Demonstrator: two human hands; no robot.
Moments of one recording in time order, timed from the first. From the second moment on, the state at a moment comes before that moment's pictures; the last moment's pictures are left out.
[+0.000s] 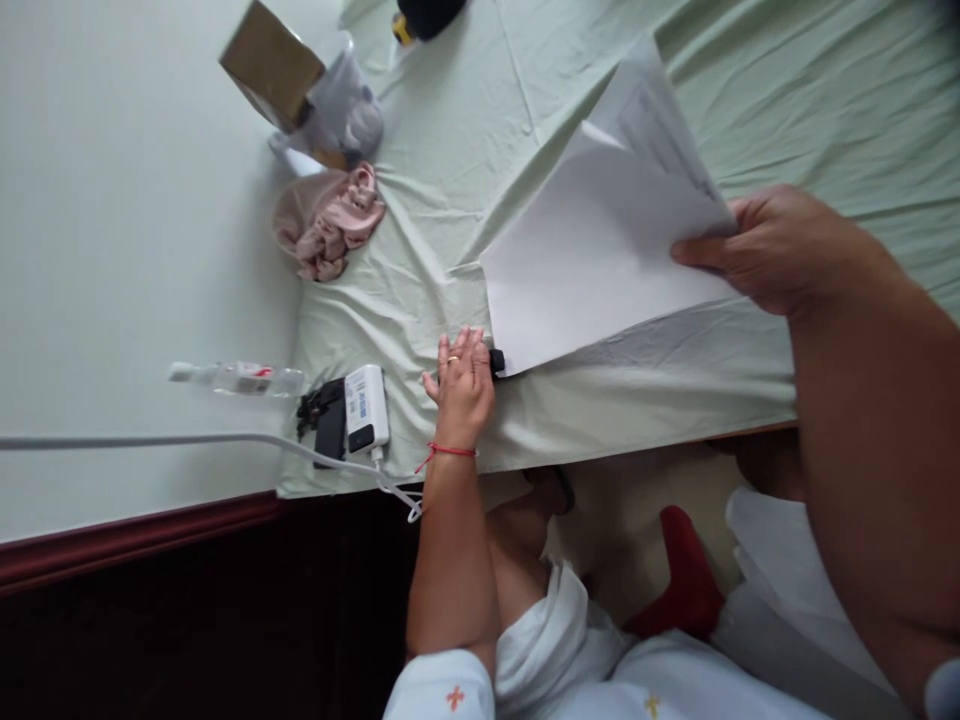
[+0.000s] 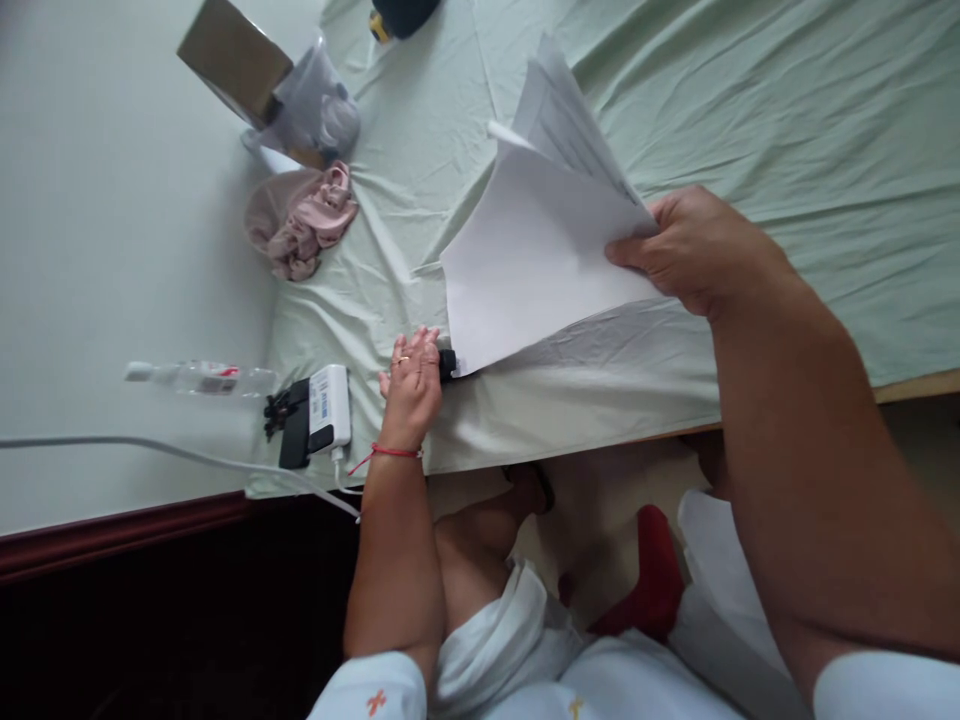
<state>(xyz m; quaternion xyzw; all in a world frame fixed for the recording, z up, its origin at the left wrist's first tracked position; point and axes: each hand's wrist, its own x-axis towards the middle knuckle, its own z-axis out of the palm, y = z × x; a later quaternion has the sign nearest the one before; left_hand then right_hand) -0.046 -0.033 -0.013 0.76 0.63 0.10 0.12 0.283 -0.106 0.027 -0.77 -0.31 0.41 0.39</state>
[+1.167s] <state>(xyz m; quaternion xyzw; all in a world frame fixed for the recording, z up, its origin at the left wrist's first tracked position) -0.034 -0.044 -0.005 0.69 0.56 0.44 0.09 0.289 -0.110 0.027 -0.72 -0.25 0.33 0.56</state>
